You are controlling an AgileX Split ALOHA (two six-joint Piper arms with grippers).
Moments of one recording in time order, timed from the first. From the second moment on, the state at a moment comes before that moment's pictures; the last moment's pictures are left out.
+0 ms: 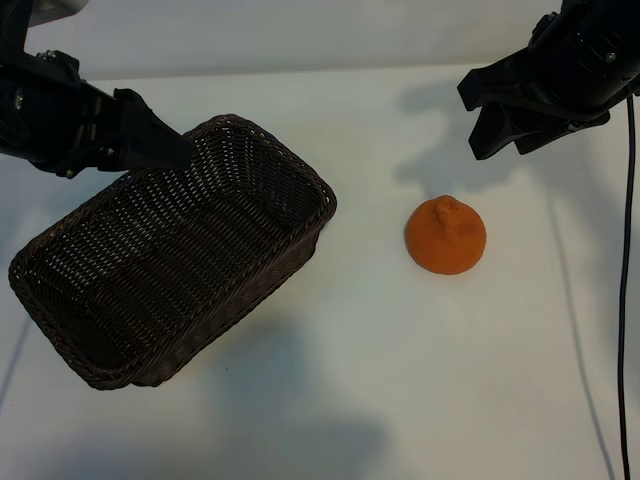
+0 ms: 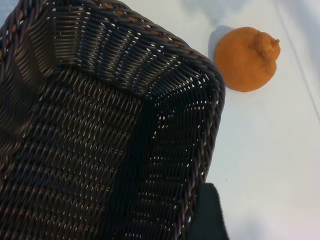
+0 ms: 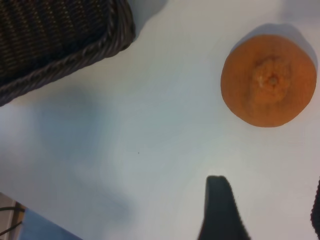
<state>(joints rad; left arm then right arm) -0.11 1.39 -1.13 -0.65 0.94 0.41 0.18 1.63 -1.47 0.34 1.19 -0.06</state>
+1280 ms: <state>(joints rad) -0.11 1.39 -1.13 -0.38 1.08 0.15 0.18 1.63 -1.47 0.33 1.21 -0.06</state>
